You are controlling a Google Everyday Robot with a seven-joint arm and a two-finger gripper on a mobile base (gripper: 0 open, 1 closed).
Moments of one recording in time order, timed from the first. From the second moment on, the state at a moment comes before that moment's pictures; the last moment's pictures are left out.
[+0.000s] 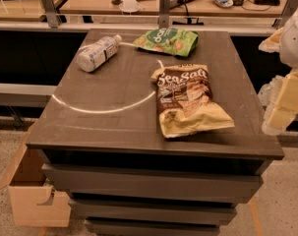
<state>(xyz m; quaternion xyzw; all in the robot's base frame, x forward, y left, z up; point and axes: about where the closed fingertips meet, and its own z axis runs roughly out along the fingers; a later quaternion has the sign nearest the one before) 0.438 -0.217 0.976 -0.60 0.78 -0.03 0.16</state>
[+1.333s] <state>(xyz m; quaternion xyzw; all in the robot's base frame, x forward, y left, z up) 0.556 -0.228 0.999 -0.51 0.76 0.00 0.39</state>
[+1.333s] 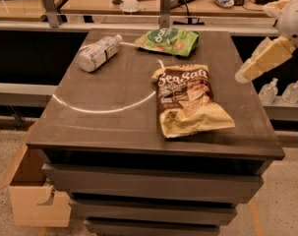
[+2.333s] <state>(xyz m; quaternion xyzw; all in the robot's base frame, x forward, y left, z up) 0.594 -0.231 0.959 -0.47 0.78 0.04 0.41</state>
